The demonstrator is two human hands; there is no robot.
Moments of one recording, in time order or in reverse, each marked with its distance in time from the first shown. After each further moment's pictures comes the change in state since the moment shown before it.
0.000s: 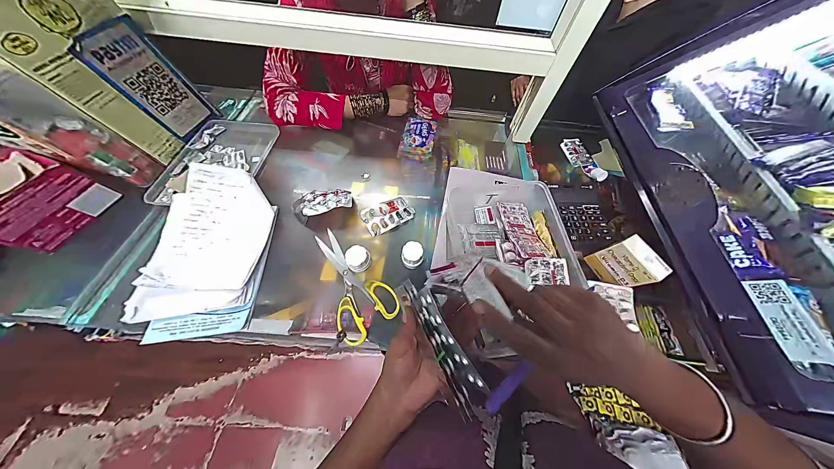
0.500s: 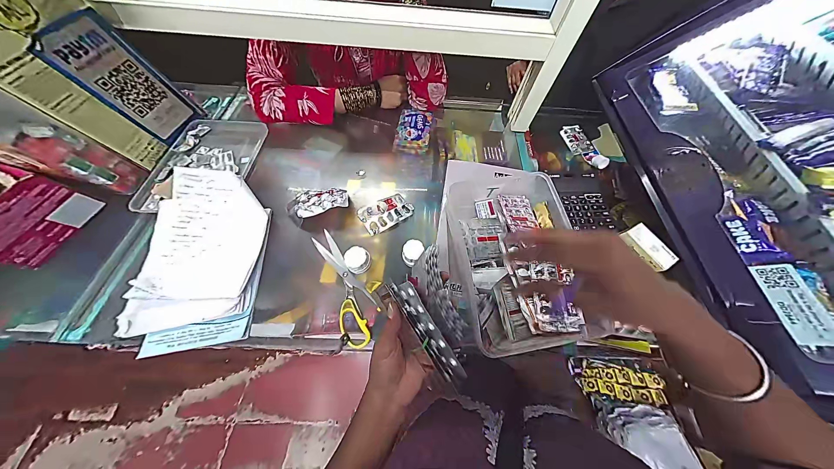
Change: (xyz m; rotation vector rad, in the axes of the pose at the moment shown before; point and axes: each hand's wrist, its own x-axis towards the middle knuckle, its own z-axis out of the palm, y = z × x) left_hand -0.011 0.015 -0.019 0.189 0.282 0.165; right_hand -0.005 0.056 -0.004 0.554 -0.216 0.311
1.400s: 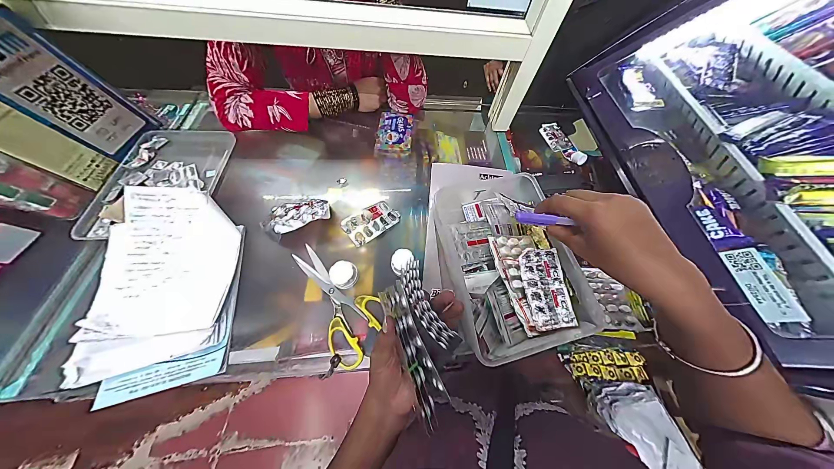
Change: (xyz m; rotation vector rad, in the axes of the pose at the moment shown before) left_hand 0.018 0.001 -0.001 -0.289 -0.300 -0.222; right_hand 0.014 0.008 -0.025 -0.481 -0.005 0.505
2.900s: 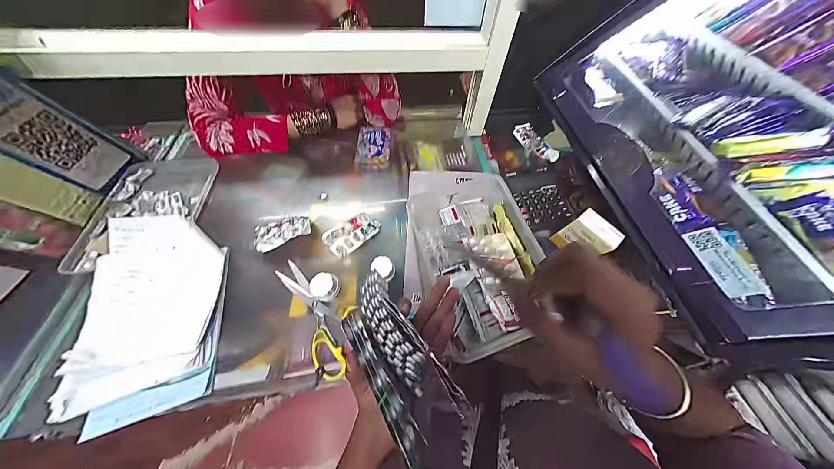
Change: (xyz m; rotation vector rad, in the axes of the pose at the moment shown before) left_hand -0.002 -0.017 -0.032 -0.016 -0.238 -0.048; right_hand -0.063 -0.058 0.015 0.637 0.622 -0.235
